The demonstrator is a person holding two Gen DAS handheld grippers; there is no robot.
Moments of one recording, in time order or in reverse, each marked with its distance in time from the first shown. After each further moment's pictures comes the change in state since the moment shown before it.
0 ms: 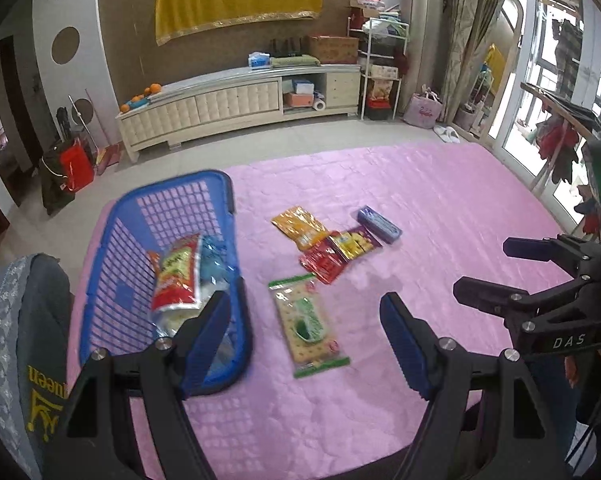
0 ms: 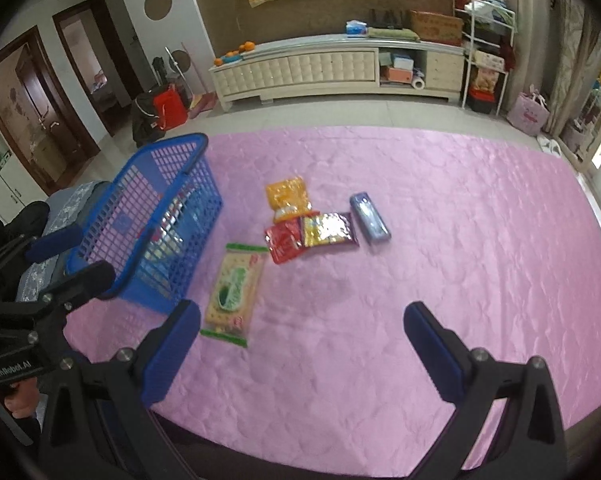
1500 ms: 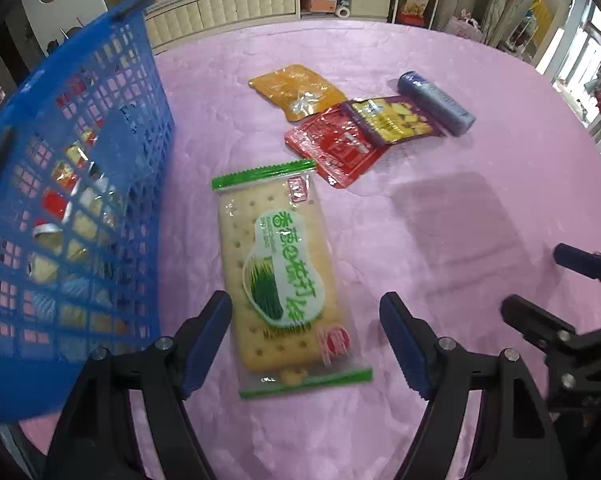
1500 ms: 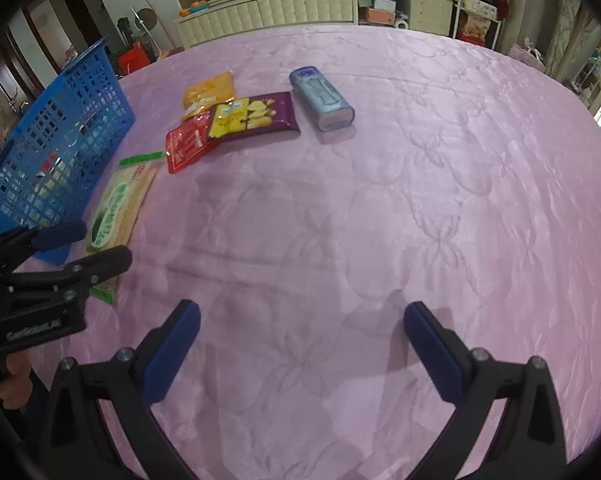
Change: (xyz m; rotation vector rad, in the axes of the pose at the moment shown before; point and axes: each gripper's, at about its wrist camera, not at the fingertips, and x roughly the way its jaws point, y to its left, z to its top) left arm 0.180 -0.010 -0.050 -0.050 0.319 0.067; right arm 0.116 -0.065 -0.060 0.030 0.165 -0.052
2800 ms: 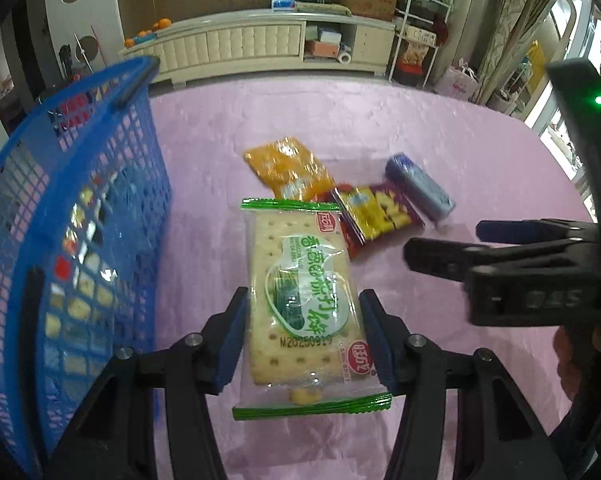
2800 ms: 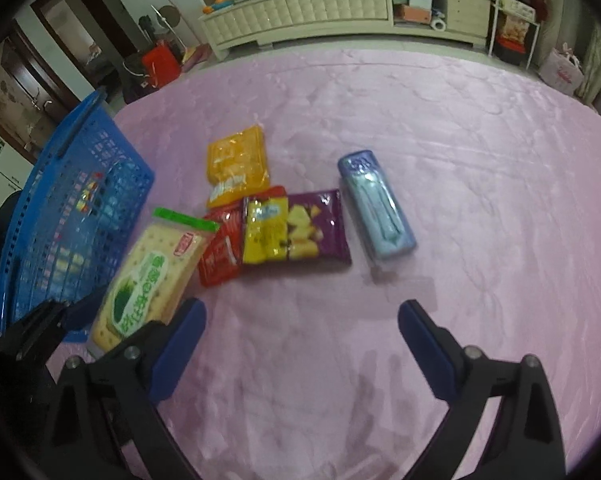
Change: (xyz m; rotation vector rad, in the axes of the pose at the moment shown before) left arm -0.023 0.014 0.029 -0.080 -0.166 -0.063; right arm 0.017 0.015 0.108 -0.028 0.048 0.125
